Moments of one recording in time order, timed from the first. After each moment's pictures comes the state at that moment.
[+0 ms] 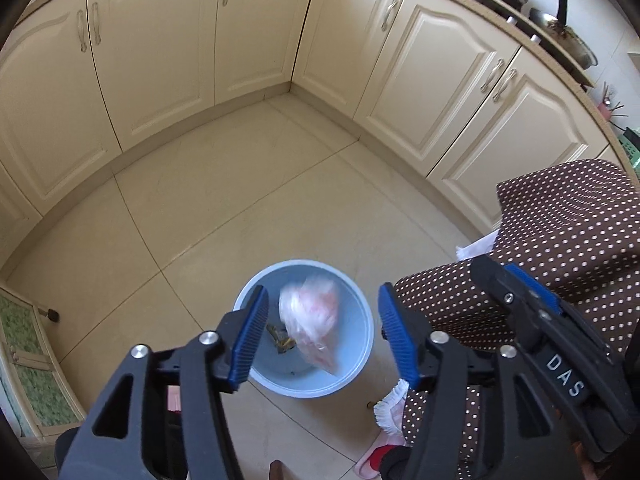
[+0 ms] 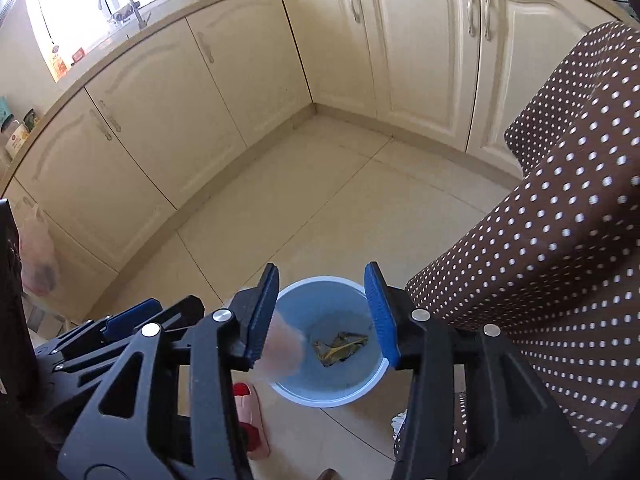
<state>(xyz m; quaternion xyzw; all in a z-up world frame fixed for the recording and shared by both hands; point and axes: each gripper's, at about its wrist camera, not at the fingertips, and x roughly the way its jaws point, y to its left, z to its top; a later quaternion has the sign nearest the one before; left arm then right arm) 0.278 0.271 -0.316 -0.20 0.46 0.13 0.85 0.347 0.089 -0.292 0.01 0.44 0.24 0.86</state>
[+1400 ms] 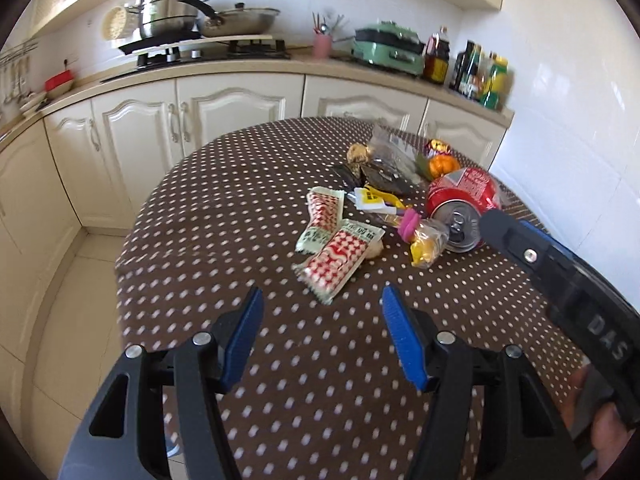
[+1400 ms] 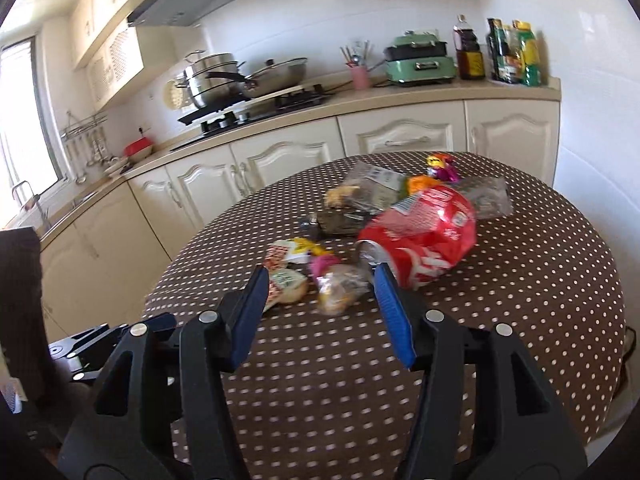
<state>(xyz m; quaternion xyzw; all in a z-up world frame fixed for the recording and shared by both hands) 0.275 -0.122 -0.141 0.02 0.38 -0.21 0.90 0.212 -0.288 -0.123 0.15 0.25 -0.03 0.96</state>
